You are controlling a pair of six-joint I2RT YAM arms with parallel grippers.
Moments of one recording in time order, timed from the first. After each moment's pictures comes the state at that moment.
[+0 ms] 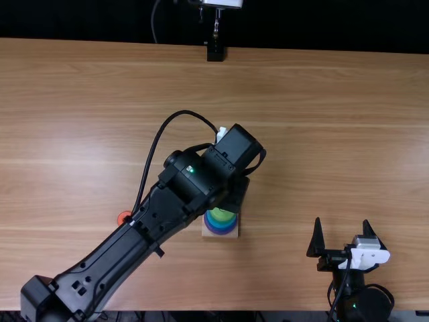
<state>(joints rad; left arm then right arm) -0.77 1.79 1.82 -1.20 -0.02 -0.45 -0.06 0.01 0.03 -0.08 -0.02 -0.05</state>
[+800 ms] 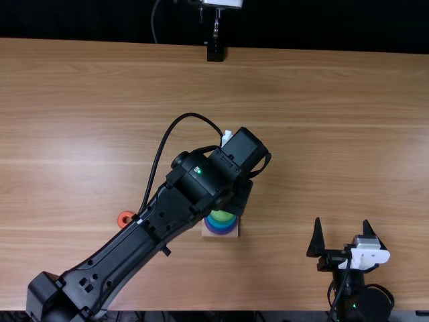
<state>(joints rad) -0.79 1.81 1.82 -1.20 -0.02 -0.45 -0.06 0.01 0.03 -0.08 -0.02 -0.05</state>
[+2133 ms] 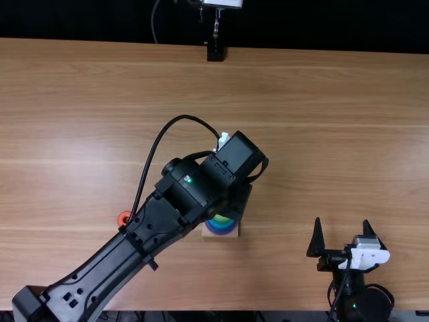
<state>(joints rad) -0.80 1.75 1.82 -1.22 -0.02 -0.46 -0.06 0.01 0.03 -0.08 -0.02 -0.05</state>
